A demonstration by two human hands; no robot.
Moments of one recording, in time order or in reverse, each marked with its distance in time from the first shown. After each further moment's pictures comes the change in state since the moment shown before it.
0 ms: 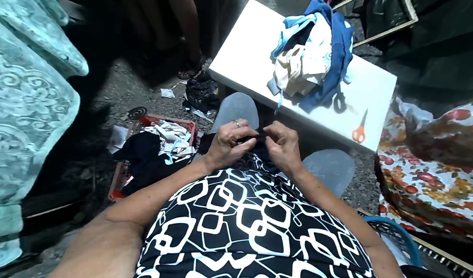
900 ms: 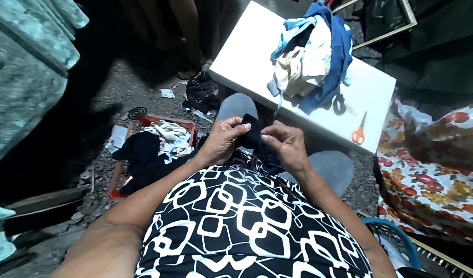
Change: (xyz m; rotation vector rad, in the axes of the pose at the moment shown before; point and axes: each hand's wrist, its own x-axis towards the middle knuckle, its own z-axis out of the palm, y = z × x) left_hand 0.005 0.009 -0.003 -0.906 0.184 -0.785; right_hand 0.000 -0.004 -0.014 0.350 -0.078 0.085
